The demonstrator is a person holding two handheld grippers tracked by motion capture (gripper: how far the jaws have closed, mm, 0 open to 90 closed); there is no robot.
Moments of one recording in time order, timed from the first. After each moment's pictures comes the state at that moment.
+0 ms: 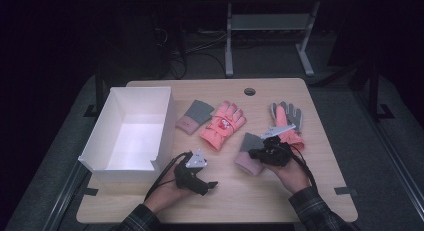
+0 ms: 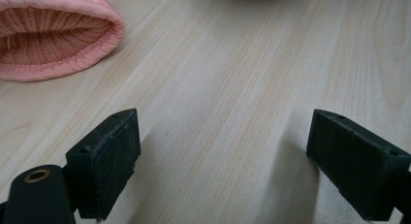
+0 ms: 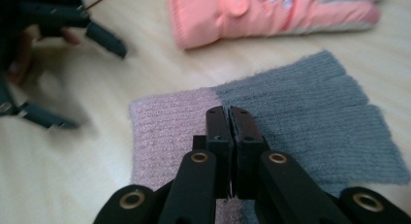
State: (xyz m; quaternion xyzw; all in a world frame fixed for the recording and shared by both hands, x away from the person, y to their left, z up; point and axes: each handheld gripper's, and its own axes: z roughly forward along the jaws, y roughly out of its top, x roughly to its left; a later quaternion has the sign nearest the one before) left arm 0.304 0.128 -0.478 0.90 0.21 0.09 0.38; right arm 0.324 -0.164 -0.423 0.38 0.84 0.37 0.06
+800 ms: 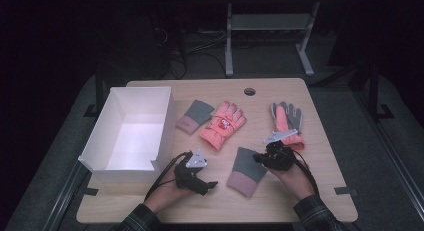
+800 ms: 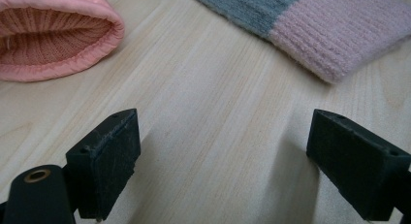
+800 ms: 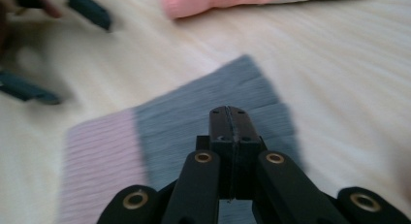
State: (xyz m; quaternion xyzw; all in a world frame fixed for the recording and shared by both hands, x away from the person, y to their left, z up) left arm 0.304 0.128 -0.478 0.90 0.21 0.09 0.38; right arm 0.326 -0.175 -0.437 0.39 0.85 0.35 0.07
